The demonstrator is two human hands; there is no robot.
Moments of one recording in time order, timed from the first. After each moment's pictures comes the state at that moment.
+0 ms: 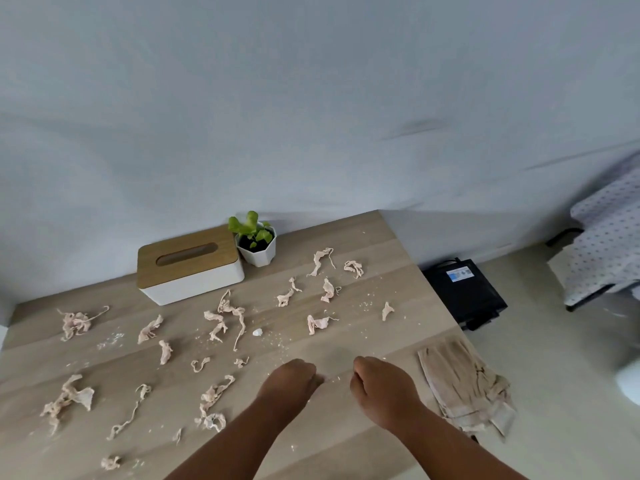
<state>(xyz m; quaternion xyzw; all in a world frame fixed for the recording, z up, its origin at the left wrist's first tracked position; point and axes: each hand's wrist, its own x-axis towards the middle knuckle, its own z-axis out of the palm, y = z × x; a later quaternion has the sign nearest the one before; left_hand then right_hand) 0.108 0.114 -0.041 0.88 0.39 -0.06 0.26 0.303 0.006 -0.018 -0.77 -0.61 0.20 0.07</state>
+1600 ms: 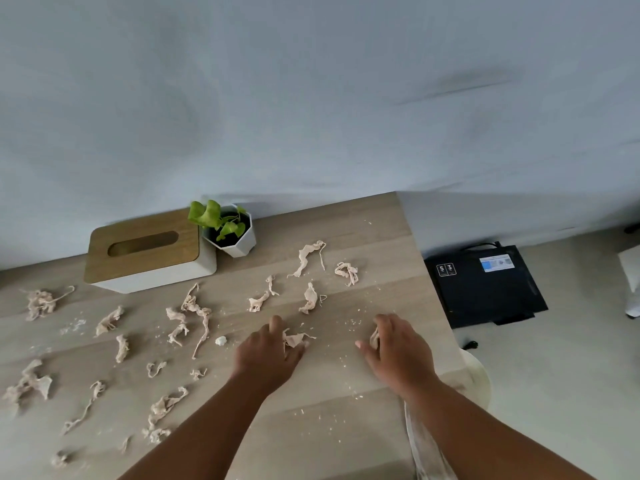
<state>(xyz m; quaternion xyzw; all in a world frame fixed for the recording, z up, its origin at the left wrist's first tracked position) 0.187 0.183 -0.073 0.78 0.60 -0.03 0.16 0.456 0.103 -0.075 -0.76 -0.63 0.14 0.08</state>
